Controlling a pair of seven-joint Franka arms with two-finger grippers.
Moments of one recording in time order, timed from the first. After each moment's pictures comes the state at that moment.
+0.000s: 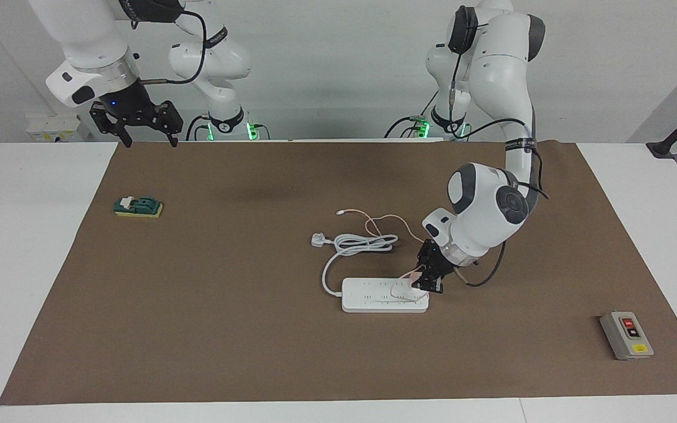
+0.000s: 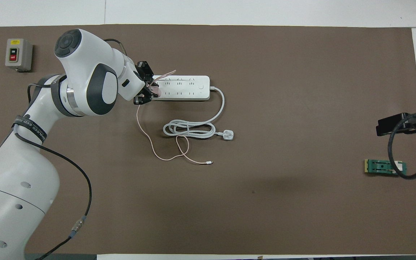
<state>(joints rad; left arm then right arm) -0.30 0.56 -0.04 -1.54 -0.35 2.14 1.57 -0.06 -0.11 0.06 -1.67 -0.01 1.50 0.00</state>
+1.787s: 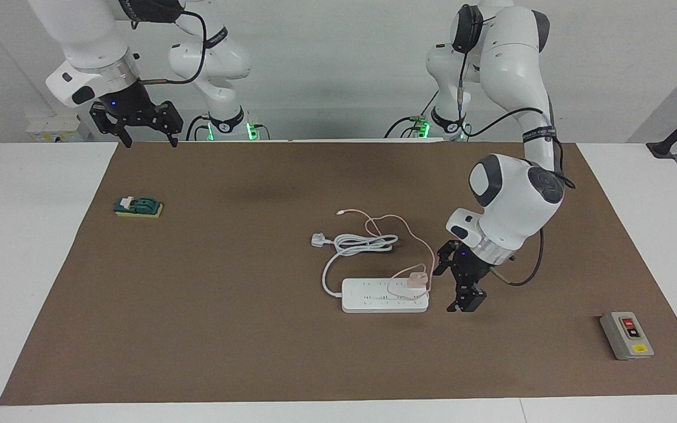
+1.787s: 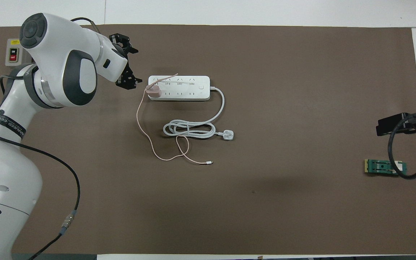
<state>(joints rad) -0.28 0.53 0.01 -1.47 -0.34 2.21 1.41 -0.06 -0.11 0.06 -1.67 -0.01 1.50 0.00</state>
